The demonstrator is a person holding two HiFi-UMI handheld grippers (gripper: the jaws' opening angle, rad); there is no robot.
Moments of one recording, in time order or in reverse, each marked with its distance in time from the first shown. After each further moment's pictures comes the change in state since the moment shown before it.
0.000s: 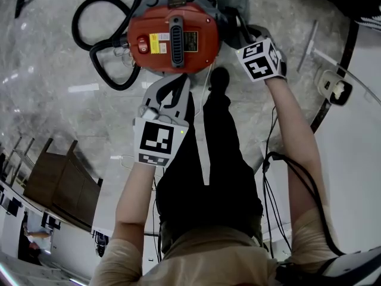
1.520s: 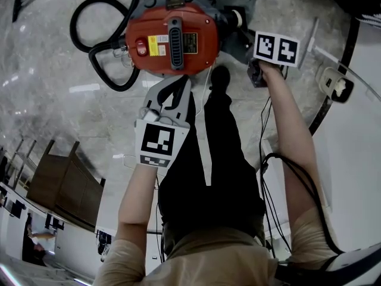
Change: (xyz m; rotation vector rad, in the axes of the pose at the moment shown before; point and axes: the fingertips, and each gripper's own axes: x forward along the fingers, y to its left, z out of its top) left arm 0.008 0.002 -0.004 -0.019 0.009 -0.016; right arm 0.002 -0.004 -0.001 0.877 -0.051 0.271
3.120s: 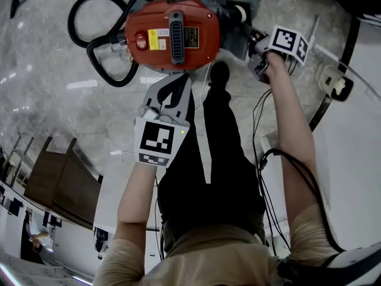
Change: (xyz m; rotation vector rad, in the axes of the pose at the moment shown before) left arm -0.005 -0.004 -0.010 -0.026 0.004 -0.015; right arm 0.001 -0.012 -0.003 0.415 -0.056 0.171
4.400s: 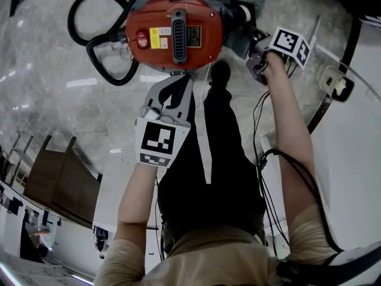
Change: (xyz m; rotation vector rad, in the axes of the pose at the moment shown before) left arm 0.000 0.001 -0.009 -0.014 0.013 -0.005; right arm 0.000 -0.008 0.000 0.109 -0.073 -0.040
